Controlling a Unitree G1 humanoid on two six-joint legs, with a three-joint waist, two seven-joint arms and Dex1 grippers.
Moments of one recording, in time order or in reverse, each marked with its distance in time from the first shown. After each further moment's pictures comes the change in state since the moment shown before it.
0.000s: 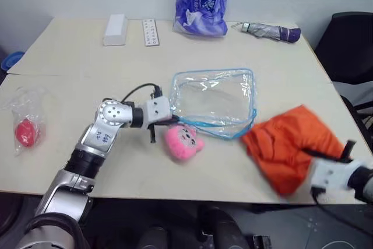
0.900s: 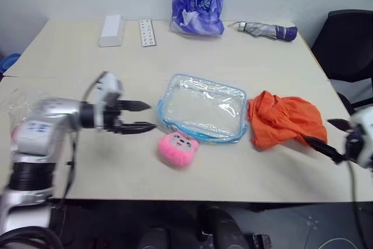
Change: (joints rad) left arm 0.189 0.331 0.460 -0.256 -0.497 0.658 -0.239; right arm 0.031 -0.096 -0.350 -0.166 0.678 0.927 0.391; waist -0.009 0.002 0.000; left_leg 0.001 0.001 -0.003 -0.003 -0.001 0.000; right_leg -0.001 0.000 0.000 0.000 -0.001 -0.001
